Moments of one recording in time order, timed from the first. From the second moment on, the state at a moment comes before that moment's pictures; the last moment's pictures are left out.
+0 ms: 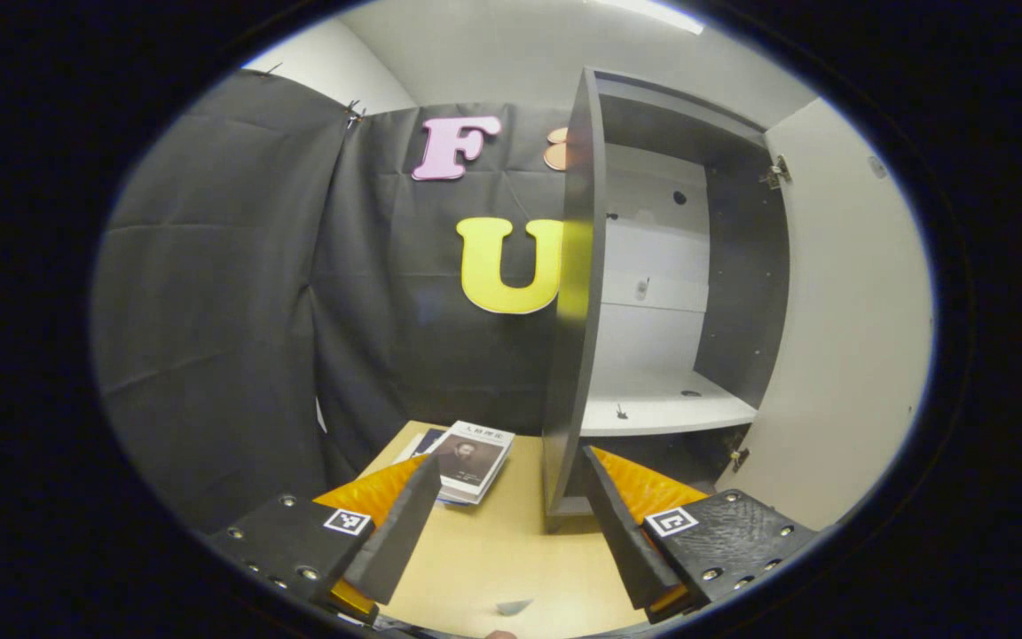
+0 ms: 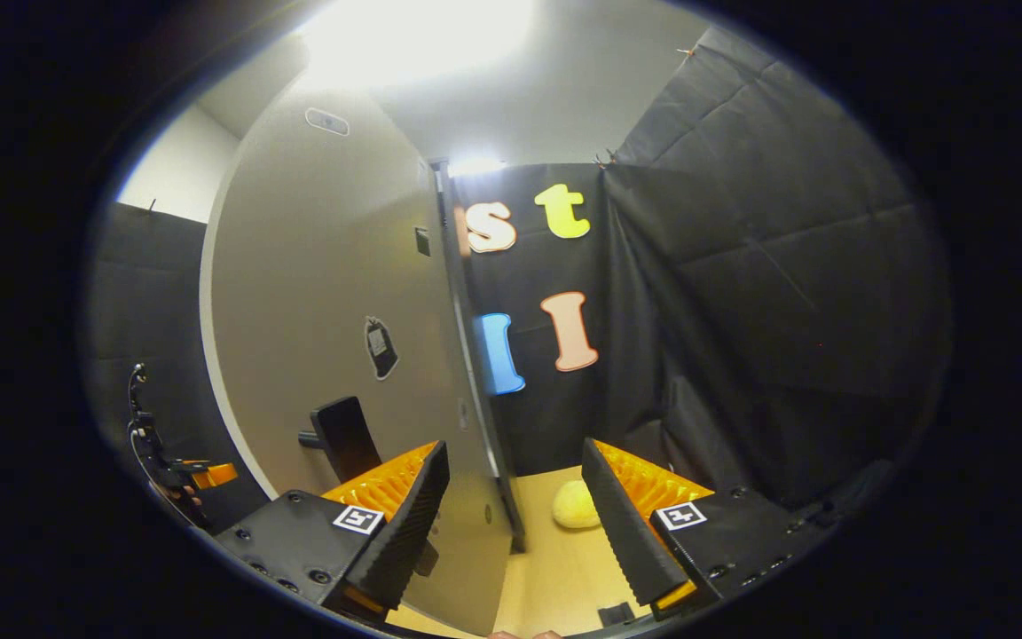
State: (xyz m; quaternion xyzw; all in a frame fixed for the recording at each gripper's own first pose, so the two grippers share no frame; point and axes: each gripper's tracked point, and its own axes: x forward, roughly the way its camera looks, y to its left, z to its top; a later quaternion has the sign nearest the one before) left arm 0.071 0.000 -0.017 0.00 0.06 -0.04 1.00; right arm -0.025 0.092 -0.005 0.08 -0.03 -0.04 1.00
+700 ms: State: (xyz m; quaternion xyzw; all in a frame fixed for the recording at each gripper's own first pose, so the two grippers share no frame) left arm 0.082 0.036 -0.035 -0.02 0.07 -0.04 1.00; right arm 0.036 0.227 -0.014 0.07 -0.02 0.09 0.99
